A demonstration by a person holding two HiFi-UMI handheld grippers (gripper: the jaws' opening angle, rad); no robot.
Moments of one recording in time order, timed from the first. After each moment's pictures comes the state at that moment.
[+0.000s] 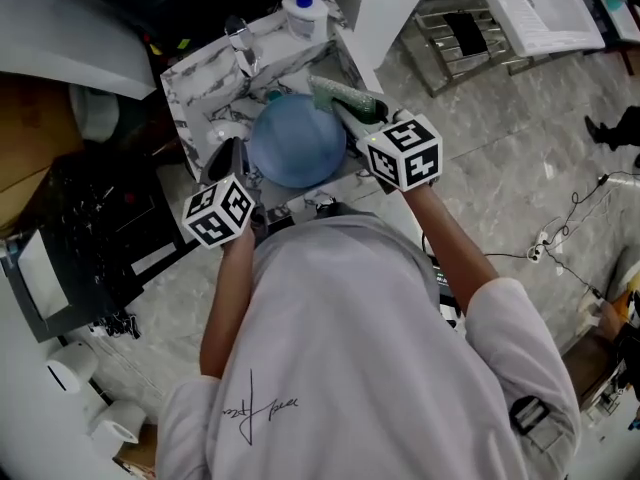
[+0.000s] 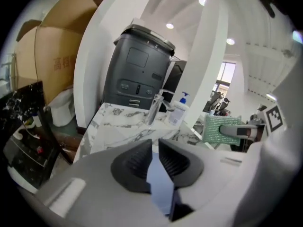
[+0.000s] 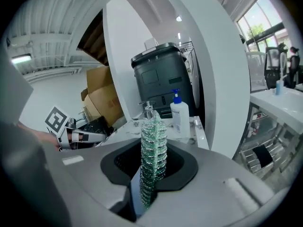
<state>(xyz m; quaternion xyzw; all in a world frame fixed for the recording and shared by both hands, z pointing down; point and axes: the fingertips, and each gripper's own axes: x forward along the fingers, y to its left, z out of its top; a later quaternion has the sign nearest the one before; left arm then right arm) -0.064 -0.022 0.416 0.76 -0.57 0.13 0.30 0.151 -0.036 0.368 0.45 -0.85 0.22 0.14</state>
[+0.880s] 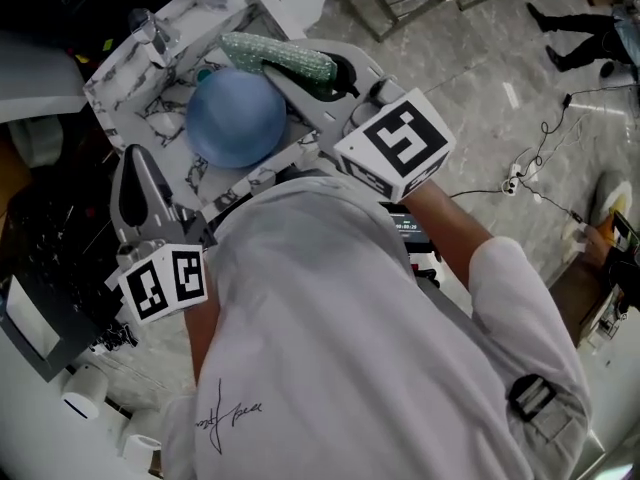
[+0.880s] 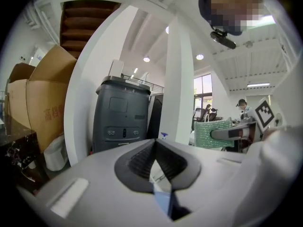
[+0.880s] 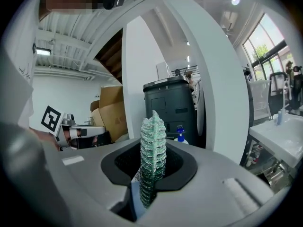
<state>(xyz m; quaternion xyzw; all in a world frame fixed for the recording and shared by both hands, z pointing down) -0.033 -0.002 0.250 0.81 -0.58 0.04 0.09 0.166 -0.012 0.238 0.45 -0.89 0.10 0.06</state>
